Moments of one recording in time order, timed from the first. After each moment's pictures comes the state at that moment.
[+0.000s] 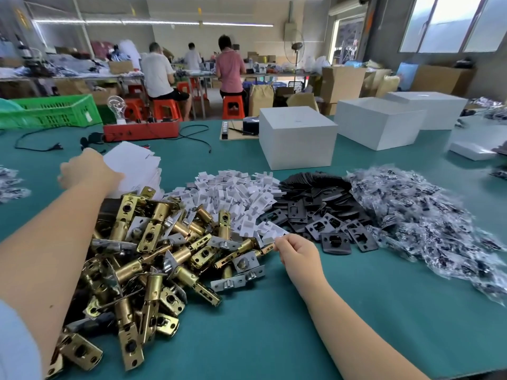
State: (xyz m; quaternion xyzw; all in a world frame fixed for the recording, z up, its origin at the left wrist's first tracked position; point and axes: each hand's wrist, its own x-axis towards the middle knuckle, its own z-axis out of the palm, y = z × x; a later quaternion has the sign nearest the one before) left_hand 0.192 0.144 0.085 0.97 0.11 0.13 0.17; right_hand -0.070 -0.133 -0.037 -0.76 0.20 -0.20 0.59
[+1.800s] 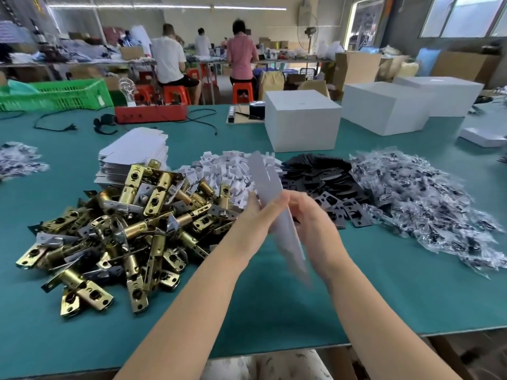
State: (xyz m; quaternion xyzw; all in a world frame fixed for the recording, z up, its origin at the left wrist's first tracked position) left_hand -0.060 -0.018 0.016 0.65 -0.24 -0.23 0.68; right_hand -0.122 -0.134 0.005 -0.68 -0.01 -0.19 0.71
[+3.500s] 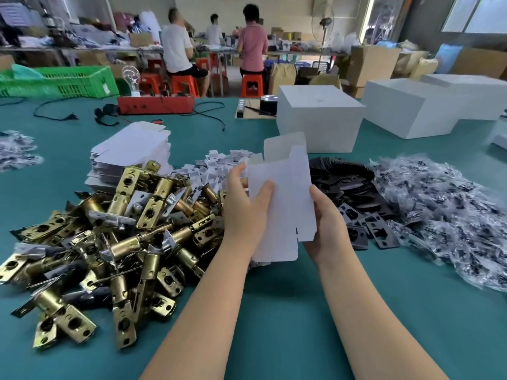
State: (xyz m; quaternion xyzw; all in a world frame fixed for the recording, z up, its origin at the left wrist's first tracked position) left_hand 0.010 -0.042 0.006 0.73 -0.15 0.08 0.66; right_hand -0.044 -0.161 -0.013 -0.47 0.04 -0.14 0.87
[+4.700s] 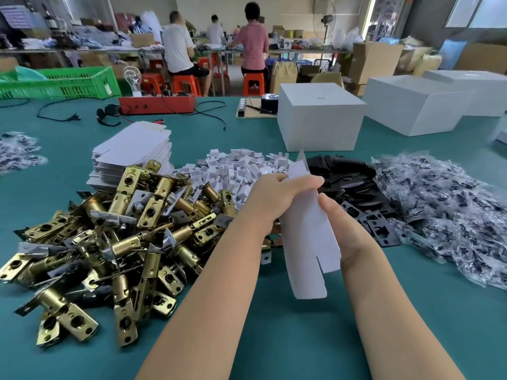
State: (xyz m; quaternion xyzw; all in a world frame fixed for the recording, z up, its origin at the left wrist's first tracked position) left_hand -0.003 -0.062 0.049 0.74 -0.16 -0.20 0.63; right_hand -0.070 -0.179 0.006 -0.56 -0.06 0.04 0.83
